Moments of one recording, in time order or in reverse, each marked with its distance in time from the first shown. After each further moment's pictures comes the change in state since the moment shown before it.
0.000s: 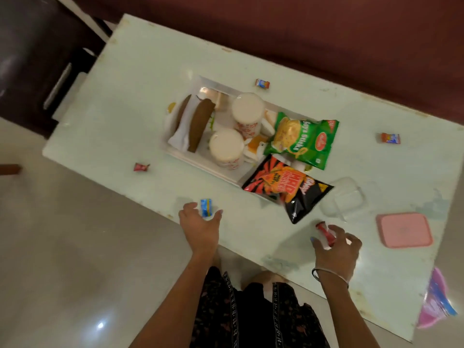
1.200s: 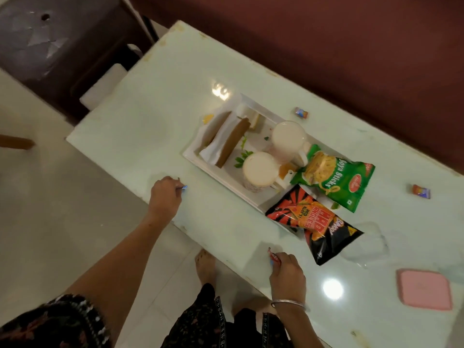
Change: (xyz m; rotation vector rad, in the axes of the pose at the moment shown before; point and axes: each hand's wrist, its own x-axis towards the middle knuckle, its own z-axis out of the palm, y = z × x) left_hand 0.164 -0.017 -0.064 0.421 -0.116 0.443; right_hand -0.051 -0.064 0.074 -0.217 -0.256 -0.407
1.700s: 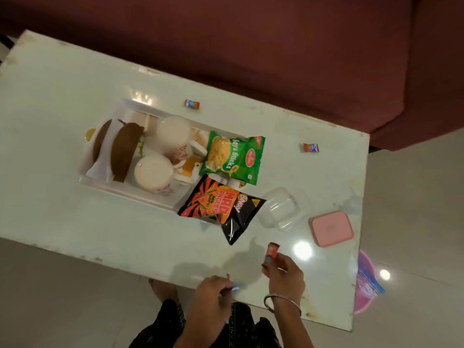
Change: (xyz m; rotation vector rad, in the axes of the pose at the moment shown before) left_hand -0.230 0.173 0.093 -0.390 -0.557 0.245; right_hand -0.017 0.098 -0.078 0.730 0.323 0.629
